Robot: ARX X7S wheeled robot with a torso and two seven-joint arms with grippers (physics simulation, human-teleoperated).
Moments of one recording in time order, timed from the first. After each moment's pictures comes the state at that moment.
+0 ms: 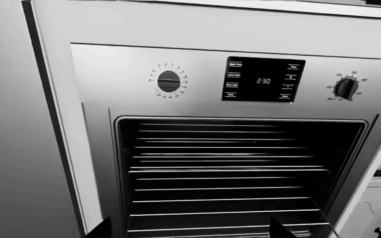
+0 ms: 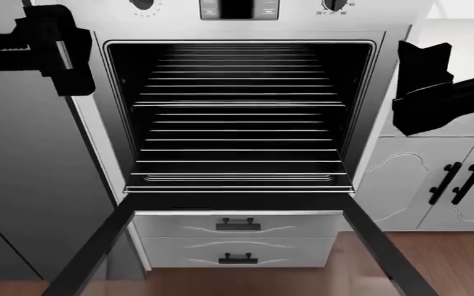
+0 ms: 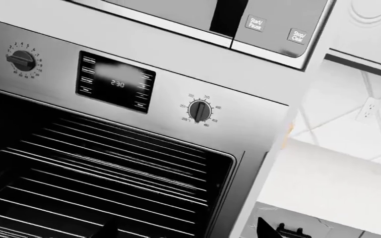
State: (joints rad) left arm -1.53 -0.88 0.43 0.32 -2.40 -1.00 -1.46; right arm 1.62 0.94 -0.47 -0.45 2.32 1.21 1.42
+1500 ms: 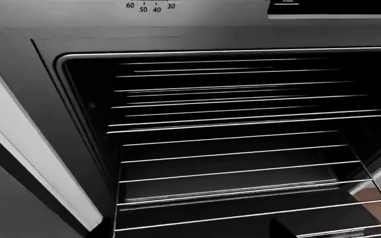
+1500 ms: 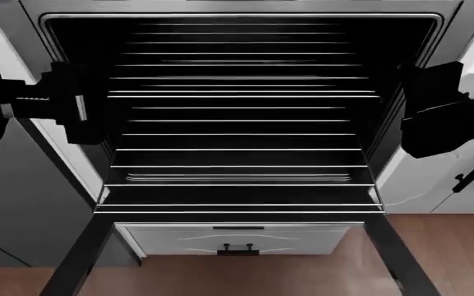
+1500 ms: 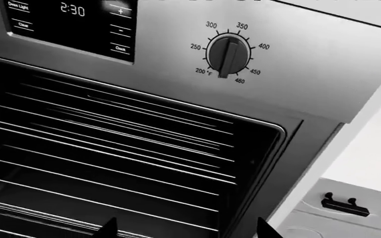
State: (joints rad) left arm -1.57 -0.97 0.61 0.35 -2.57 -0.96 -1.47; right arm 1.72 1.03 -0.62 -0.49 2.50 1.07 1.46
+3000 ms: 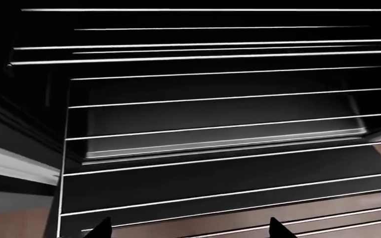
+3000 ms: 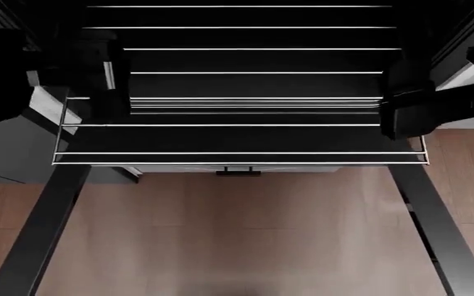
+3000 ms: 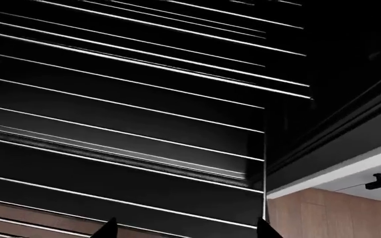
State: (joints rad) left arm -1.74 -0.89 0.77 0.29 -2.55 -0.89 -1.43; right arm 1.77 1.00 -0.77 -0.40 2.44 1.02 1.41
